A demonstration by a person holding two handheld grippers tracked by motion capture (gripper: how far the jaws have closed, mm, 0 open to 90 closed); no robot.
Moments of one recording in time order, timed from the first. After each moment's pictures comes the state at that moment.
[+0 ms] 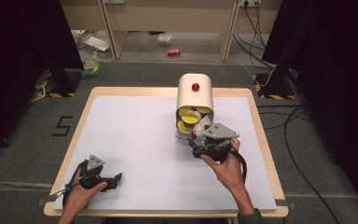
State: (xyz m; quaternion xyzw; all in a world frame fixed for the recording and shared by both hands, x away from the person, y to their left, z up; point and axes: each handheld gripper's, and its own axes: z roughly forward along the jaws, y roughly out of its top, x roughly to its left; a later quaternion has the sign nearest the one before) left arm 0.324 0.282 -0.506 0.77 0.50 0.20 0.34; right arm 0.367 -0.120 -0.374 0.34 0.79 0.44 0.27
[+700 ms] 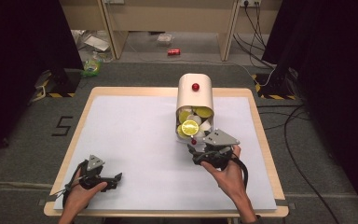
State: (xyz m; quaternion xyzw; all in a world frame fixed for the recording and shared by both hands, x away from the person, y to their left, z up) left arm 0.324 0.282 -0.506 0.77 0.50 0.20 0.34; right arm 0.350 -0.120 -0.378 0.33 0.79 0.44 0.27
